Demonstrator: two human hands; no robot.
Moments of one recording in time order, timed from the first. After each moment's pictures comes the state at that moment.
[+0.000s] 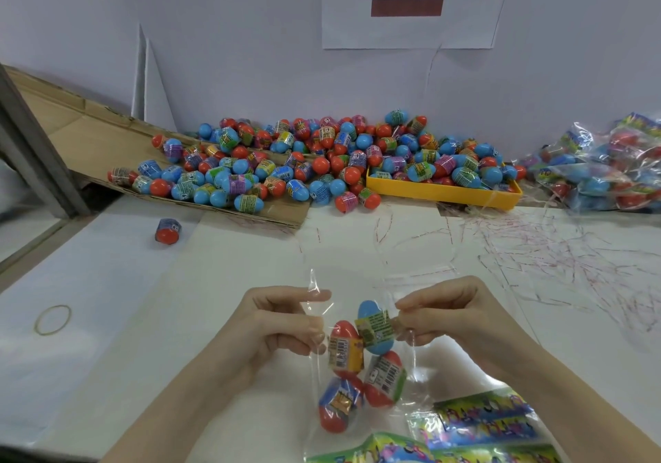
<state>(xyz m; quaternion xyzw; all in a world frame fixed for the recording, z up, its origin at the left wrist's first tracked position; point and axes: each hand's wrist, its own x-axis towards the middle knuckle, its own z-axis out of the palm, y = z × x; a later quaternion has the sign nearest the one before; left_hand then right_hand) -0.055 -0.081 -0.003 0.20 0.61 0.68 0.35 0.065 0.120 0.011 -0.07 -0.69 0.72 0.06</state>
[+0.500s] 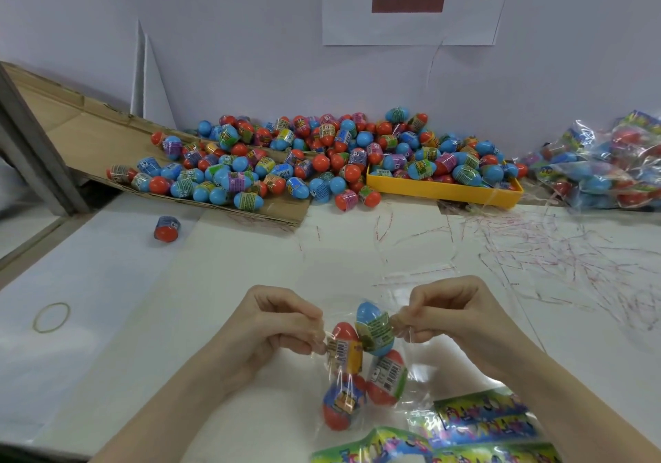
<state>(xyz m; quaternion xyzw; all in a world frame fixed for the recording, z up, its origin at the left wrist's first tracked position) -0.059 -0.079 -0.010 0.22 0.60 0.68 0.36 0.064 0.120 0.005 -0.07 -0.67 0.73 0.08</state>
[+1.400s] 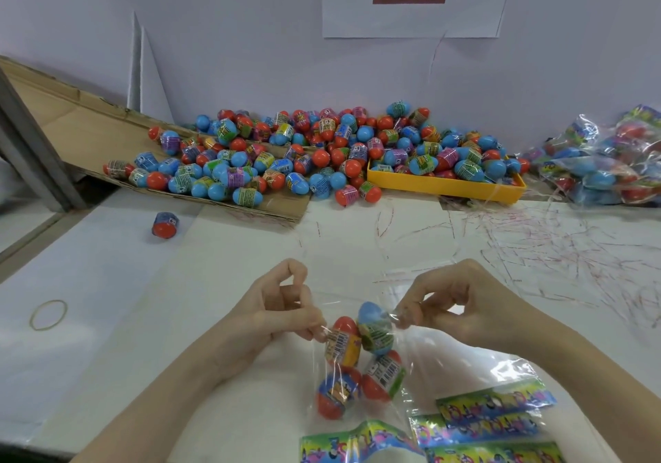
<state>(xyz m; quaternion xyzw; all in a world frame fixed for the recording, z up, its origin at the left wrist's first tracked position) -0.071 -0.083 -0.014 0.32 0.56 0.66 0.38 0.061 0.129 0.026 0.04 -0.87 0.49 0.05</state>
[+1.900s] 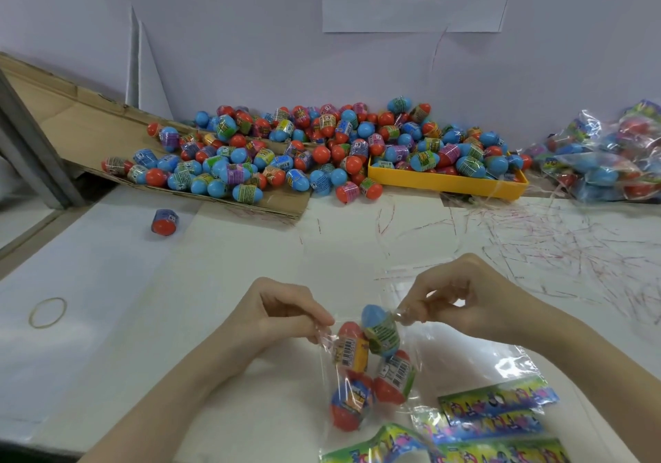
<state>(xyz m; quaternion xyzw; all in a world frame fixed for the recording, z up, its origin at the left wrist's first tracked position) -0.067 -0.083 -0.016 0.38 0.60 0.63 0.32 0.056 0.136 0.024 0.05 -0.88 0.47 0.02</state>
